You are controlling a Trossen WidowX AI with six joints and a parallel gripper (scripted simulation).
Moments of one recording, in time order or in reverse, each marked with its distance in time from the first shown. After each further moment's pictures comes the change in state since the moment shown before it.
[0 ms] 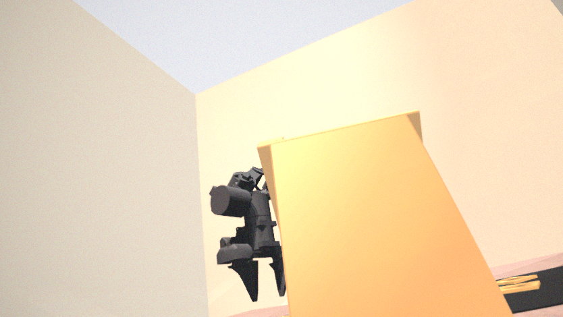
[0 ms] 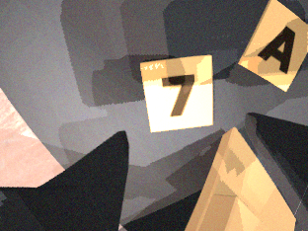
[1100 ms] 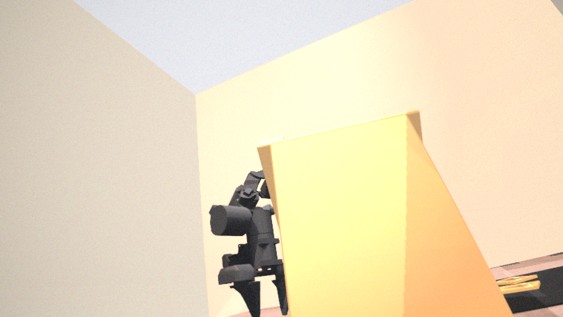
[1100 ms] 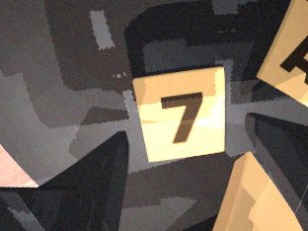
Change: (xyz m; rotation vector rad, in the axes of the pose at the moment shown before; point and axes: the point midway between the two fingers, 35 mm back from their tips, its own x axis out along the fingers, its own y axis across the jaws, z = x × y) arm 0.035 -0.003 0.004 0.021 -0.015 -0.005
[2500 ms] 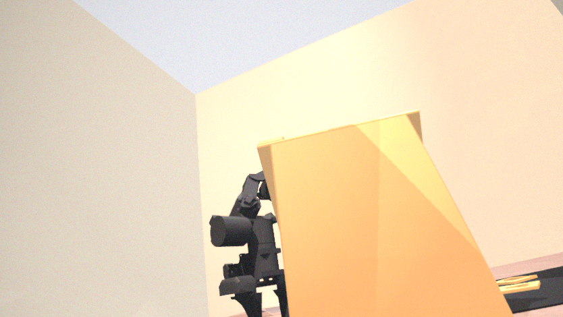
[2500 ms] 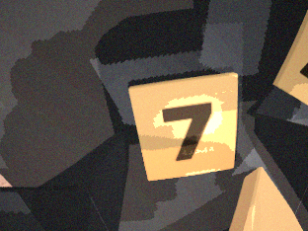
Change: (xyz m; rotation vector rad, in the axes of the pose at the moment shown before) arm 0.019 0.000 0.000 0.000 -0.001 0.000
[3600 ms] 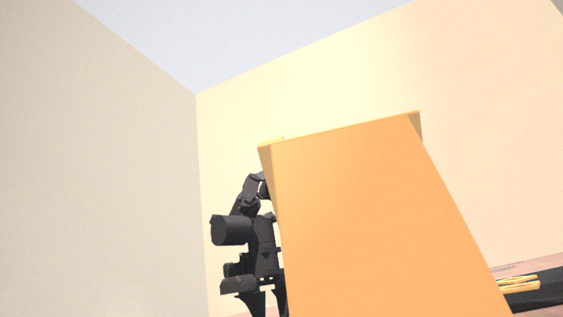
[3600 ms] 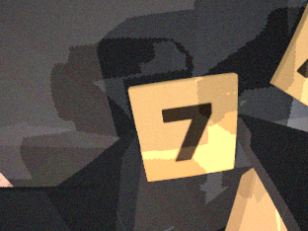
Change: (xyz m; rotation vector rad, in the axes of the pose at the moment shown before) arm -0.002 -0.001 -0.001 -0.012 0.002 -0.005
